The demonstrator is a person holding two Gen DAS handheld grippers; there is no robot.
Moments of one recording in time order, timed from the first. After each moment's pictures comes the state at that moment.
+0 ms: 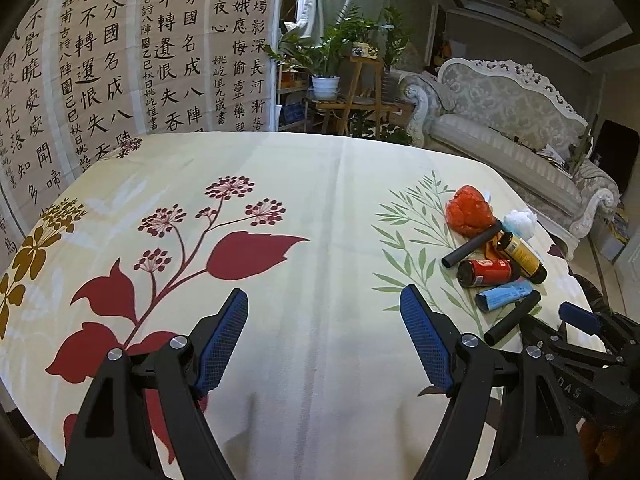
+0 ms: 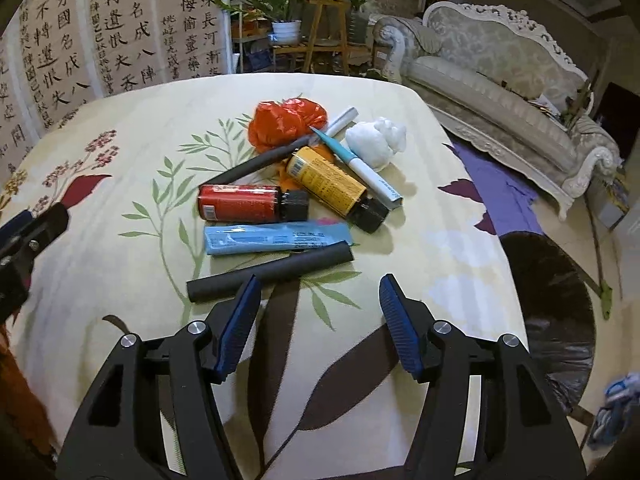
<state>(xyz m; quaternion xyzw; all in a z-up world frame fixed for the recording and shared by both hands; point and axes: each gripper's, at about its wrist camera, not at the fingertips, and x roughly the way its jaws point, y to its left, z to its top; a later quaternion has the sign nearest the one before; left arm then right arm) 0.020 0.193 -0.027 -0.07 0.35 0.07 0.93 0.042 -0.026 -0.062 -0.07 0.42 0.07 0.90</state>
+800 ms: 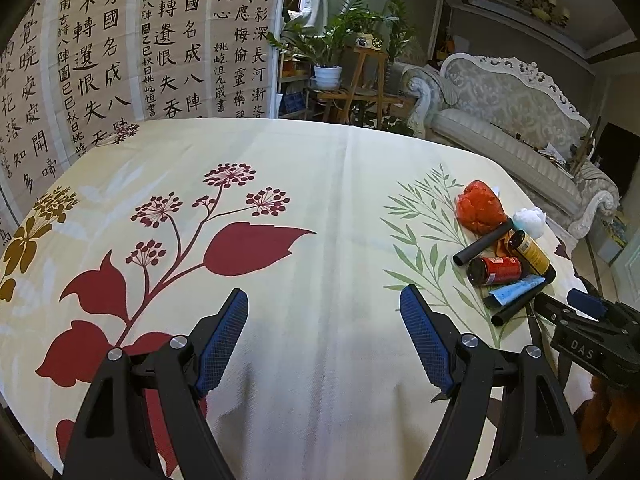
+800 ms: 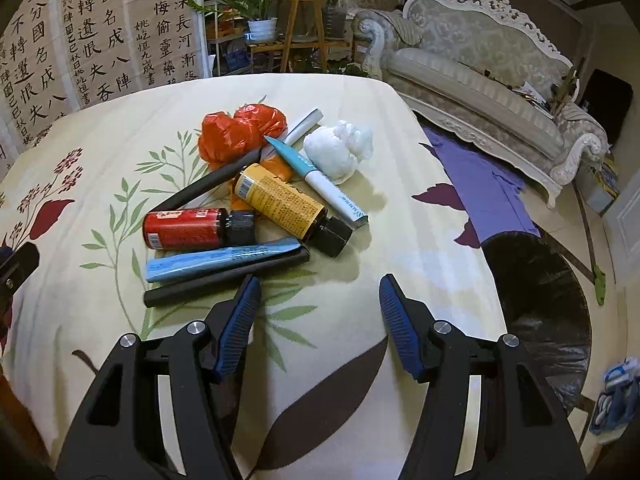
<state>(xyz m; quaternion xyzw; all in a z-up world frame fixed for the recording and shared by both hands) 0.029 0.201 -0.036 -0.08 0.36 0.06 0.93 0.067 -0.039 -0.061 -0.06 0.42 0.05 0.90</state>
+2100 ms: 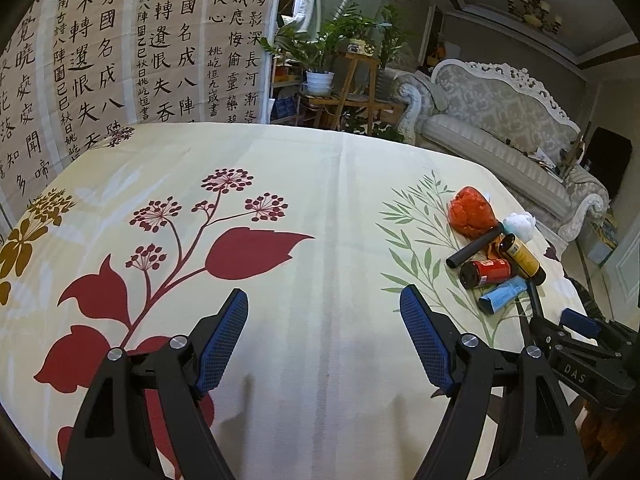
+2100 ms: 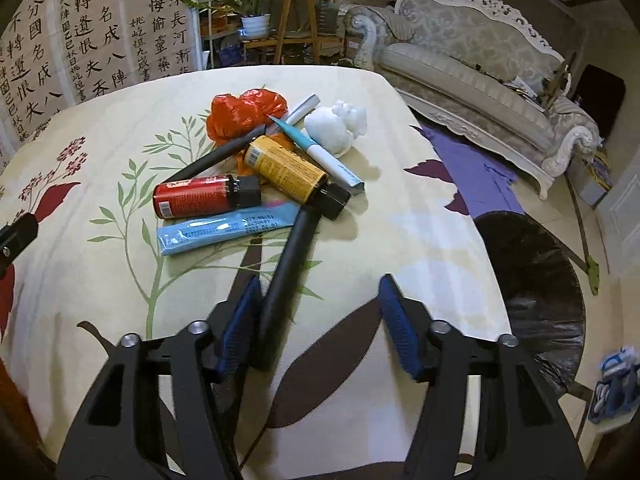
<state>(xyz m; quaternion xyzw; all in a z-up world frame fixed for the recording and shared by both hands) 0.025 0.208 -0.033 -0.09 0.35 0.04 0.93 0.048 -0.033 -0.068 -0.06 0.43 0.04 0.90</state>
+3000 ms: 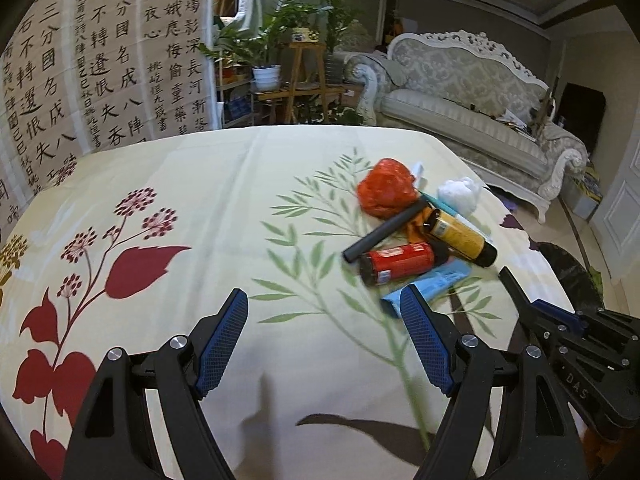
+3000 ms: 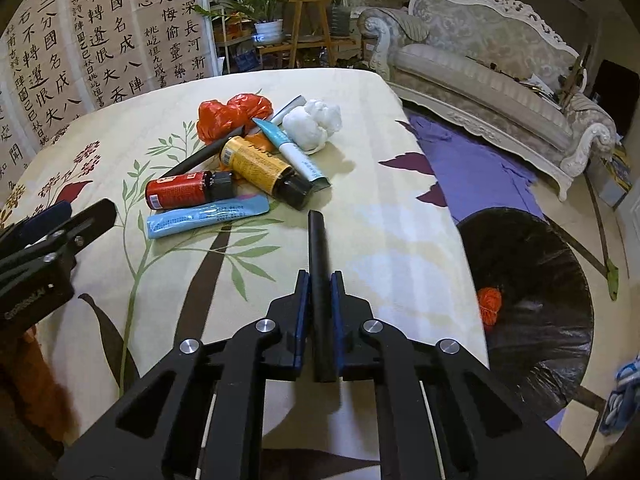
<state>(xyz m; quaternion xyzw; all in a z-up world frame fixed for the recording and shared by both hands) 0.051 0.118 -0.035 -0.02 0.37 -0.02 0.93 0.037 -0.078 -0.063 -0.04 0.42 0.08 0.90</state>
